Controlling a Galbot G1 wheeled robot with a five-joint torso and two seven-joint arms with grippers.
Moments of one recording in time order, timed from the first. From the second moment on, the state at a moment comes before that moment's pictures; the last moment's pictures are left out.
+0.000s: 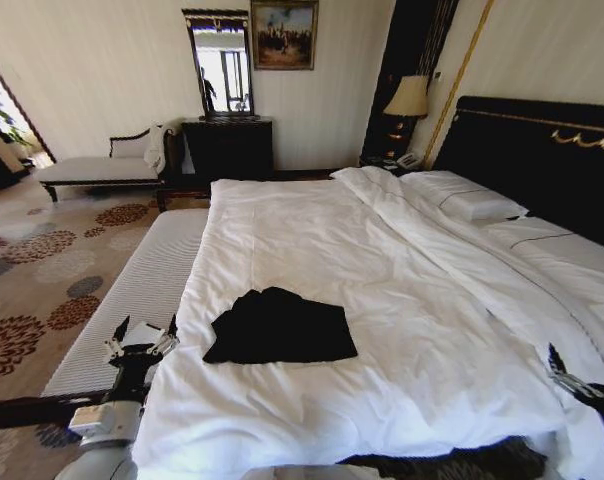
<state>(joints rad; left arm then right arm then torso) 1.89 -1.25 -0.79 -2.33 -0.28 -0.09 -0.17 -1.87 1.22 1.31 1.85 0.60 0.41 -0.31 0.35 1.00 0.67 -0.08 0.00</state>
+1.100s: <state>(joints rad) 1.92 -1.18 -0.61 -2.25 -0.20 -0.08 -0.13 -1.72 0.88 0.77 1.97 0.54 0.25 -0.31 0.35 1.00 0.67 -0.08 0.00</state>
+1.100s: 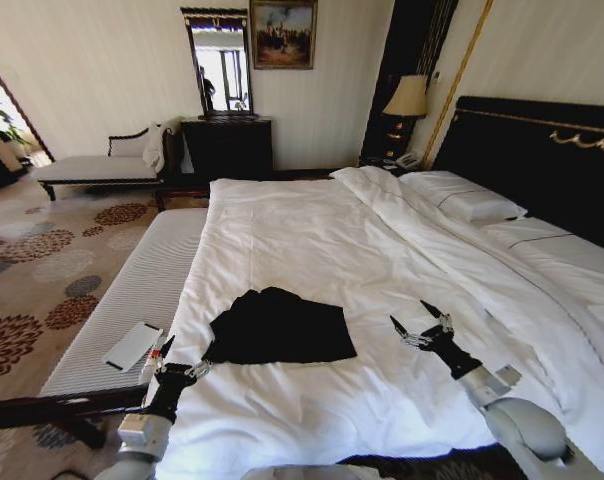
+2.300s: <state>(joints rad) 1.95 -1.14 -0.67 -2.16 -0.25 -0.13 -0.12 -1.34 0.78 0.25 1.98 0.63 -0.01 -0.18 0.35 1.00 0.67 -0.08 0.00</state>
